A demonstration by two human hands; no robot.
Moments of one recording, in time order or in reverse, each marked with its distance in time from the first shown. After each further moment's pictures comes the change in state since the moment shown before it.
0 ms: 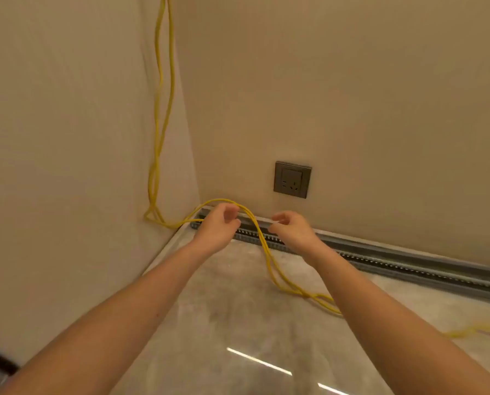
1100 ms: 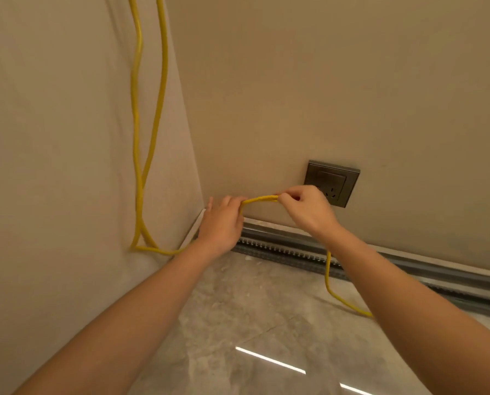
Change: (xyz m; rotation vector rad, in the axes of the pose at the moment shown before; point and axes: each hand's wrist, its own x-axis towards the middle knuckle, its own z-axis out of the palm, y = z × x) left_hand 0.114 -0.063 -0.011 0.644 -0.046 0.289; right_hand 0.118 -0.031 0.020 -0.198 0.168 -0.198
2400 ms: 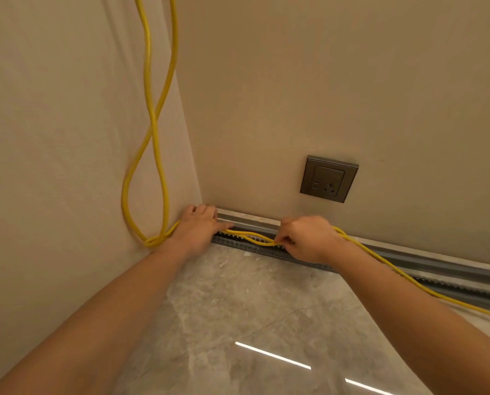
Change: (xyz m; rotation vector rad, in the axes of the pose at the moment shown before) left_hand -0.012 -0.053 -0.008 0.609 -0.280 0.224; right_hand -0.015 0.050 0.009 -0.771 -0.340 -0.477
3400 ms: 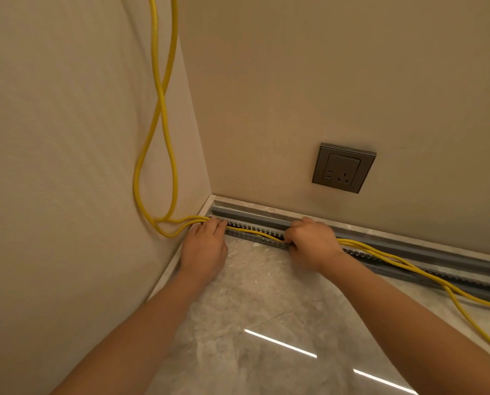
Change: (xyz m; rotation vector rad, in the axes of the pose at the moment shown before) left_hand -0.042 0.042 0.040 -0.164 0.316 -0.267; right_hand -0.003 -0.019 0.036 -0.058 -0.031 0.151
